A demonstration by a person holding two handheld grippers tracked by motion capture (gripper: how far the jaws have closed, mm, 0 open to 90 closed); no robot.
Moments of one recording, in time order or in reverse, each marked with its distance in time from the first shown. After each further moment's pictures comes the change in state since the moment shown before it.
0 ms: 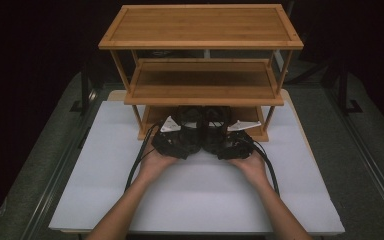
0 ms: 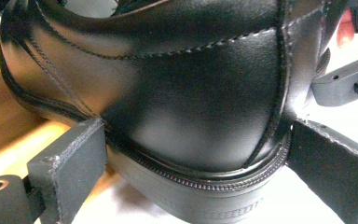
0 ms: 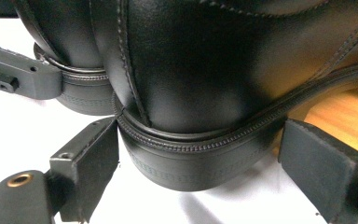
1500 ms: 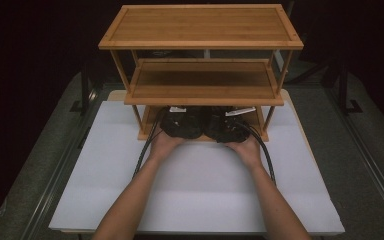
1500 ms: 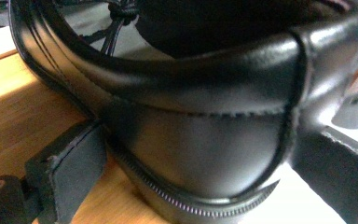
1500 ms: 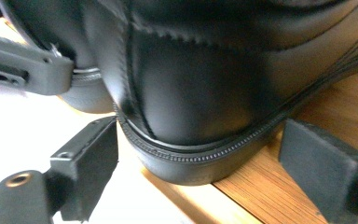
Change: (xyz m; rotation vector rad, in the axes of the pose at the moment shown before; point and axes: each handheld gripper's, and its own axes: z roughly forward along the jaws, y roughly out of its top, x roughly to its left) left arm 0.045 0.020 0.051 0.045 0.028 -0.083; right arm -0.043 0.024 0.039 0.028 -0.086 0.033
